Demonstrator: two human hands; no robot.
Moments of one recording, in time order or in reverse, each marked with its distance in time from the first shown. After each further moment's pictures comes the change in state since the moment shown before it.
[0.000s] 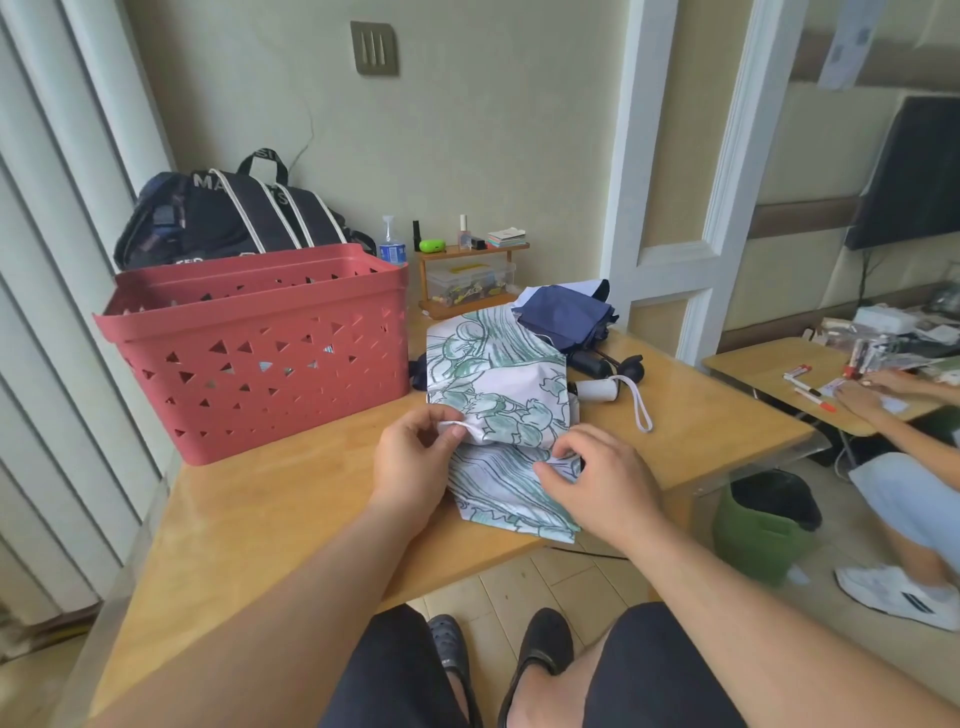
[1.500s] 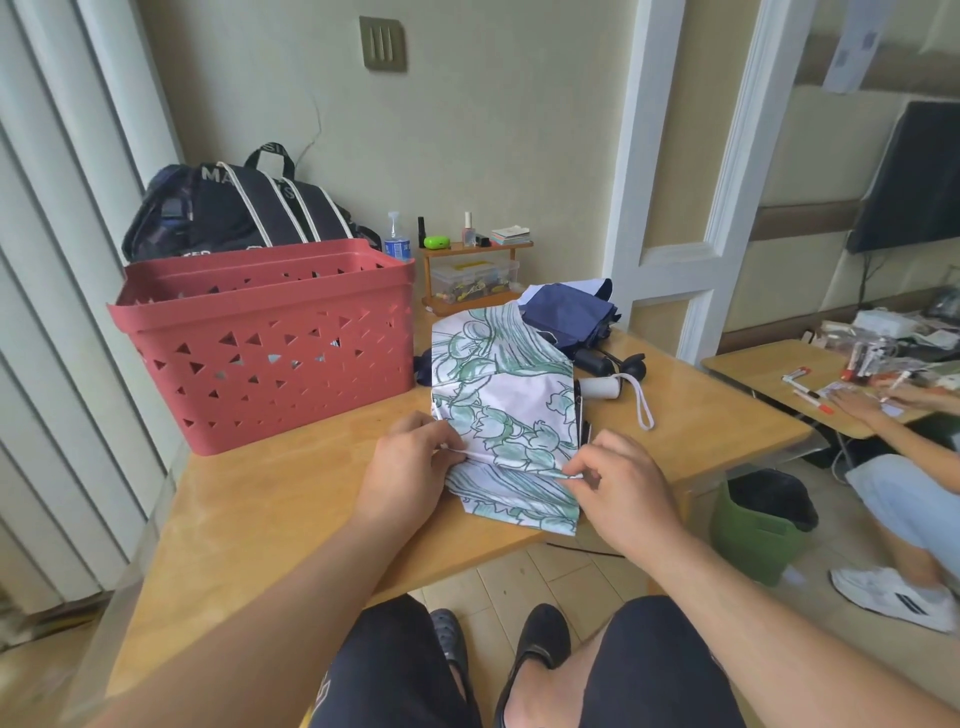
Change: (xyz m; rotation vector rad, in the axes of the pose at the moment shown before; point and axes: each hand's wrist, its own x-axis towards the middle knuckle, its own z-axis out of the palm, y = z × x) left_hand -0.010 -0.006 -0.025 0.573 -0.095 0.356; right_hand -0.019 0.011 -0.005 0.037 0.055 -0.089
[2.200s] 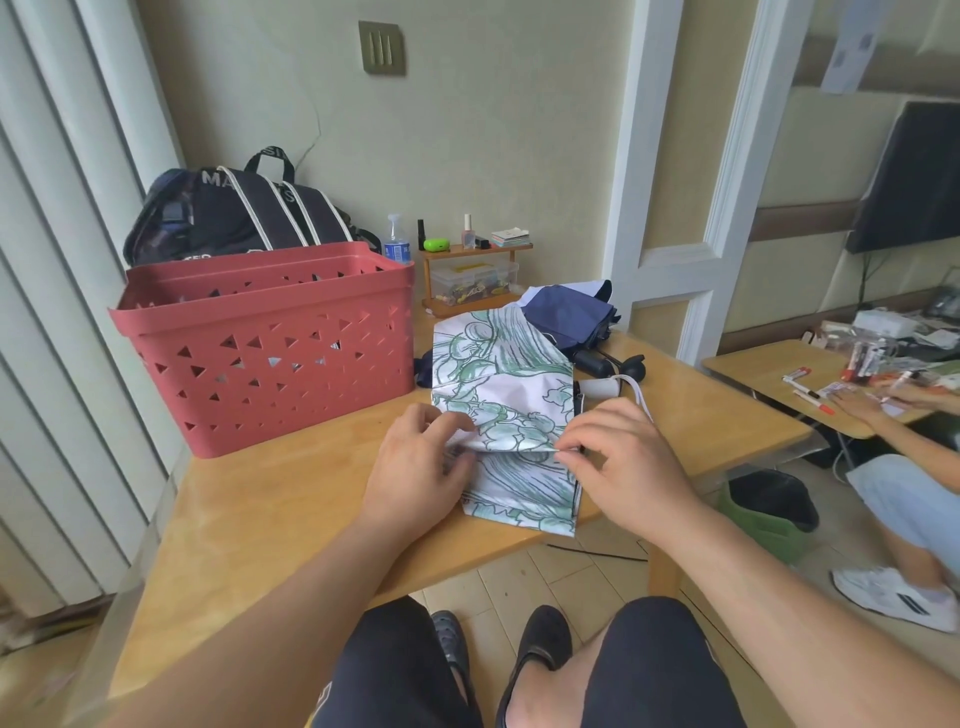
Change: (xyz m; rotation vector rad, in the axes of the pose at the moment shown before) left_hand -0.003 0.004 0.000 0.022 -0.021 0.110; right_hand 0.021 -0.013 -0.029 -0.010 0.049 -0.272
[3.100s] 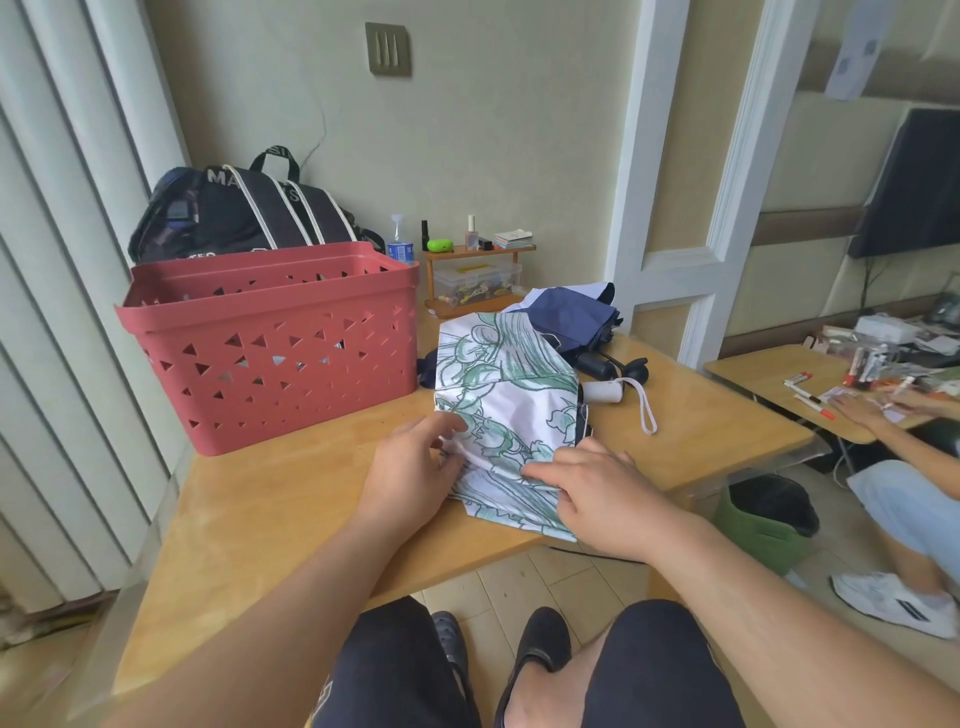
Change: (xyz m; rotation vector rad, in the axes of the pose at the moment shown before) left_hand 0.000 -0.006 -0.004 -0.096 -0.002 -0.098; right_hand 0.004 -0.022 0.009 -0.193 -0.647 0.129
